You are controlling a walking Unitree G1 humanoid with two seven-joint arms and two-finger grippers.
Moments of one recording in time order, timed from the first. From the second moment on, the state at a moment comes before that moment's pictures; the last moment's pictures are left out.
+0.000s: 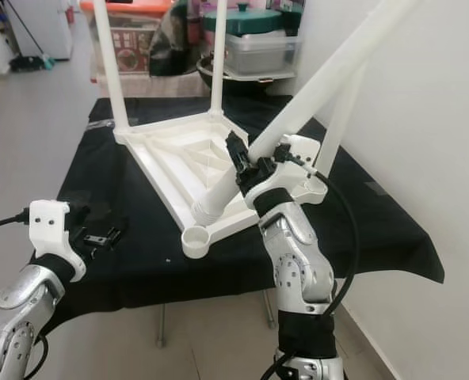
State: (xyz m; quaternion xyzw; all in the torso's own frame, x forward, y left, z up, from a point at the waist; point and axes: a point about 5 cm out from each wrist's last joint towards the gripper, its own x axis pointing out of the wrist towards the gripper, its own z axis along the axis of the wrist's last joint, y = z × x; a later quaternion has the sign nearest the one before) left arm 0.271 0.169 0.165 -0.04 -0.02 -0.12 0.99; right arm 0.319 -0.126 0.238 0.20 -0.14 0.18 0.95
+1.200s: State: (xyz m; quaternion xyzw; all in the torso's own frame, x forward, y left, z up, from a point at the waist) left arm 0.263 0.166 0.145 -0.03 0.00 -0.10 0.99; right arm 0.305 -0.118 0.246 -0.08 -0.04 0.63 0.77
